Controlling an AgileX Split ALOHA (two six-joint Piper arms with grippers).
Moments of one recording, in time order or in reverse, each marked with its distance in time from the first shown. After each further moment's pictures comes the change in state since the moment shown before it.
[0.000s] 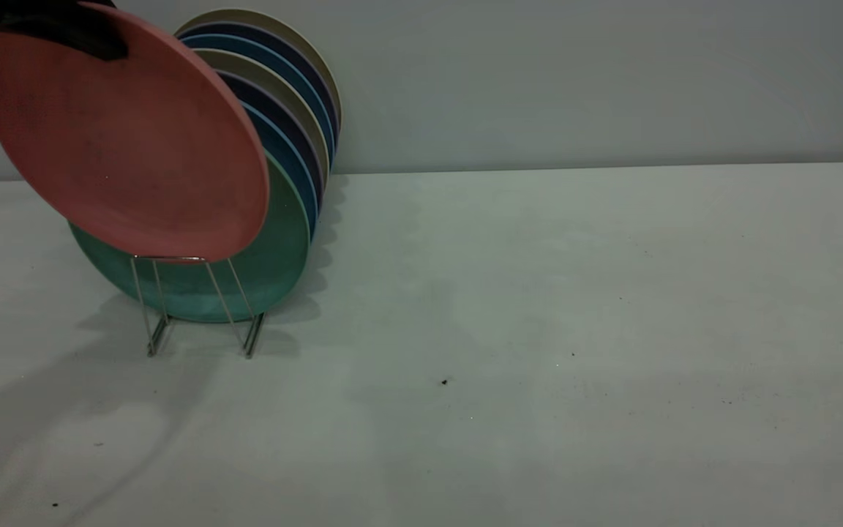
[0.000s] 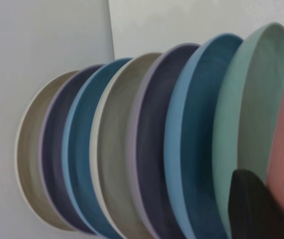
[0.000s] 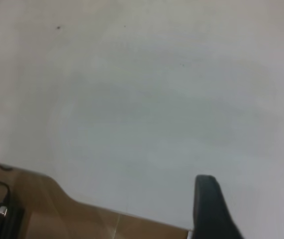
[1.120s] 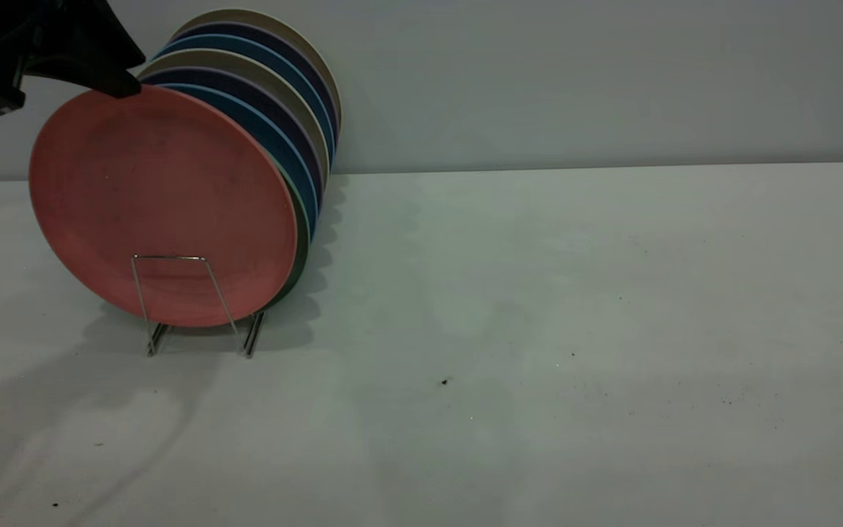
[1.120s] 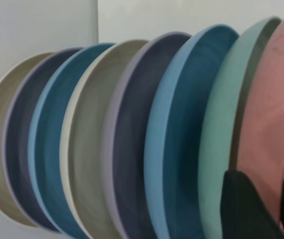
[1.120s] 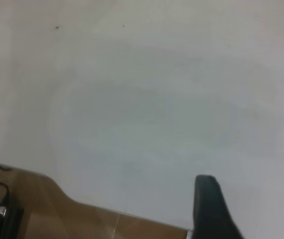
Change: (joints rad) left arm 0.000 0.057 0.000 -0.002 -0.030 -0.095; right arm 0.000 0.000 0.000 -0.004 0.000 0.002
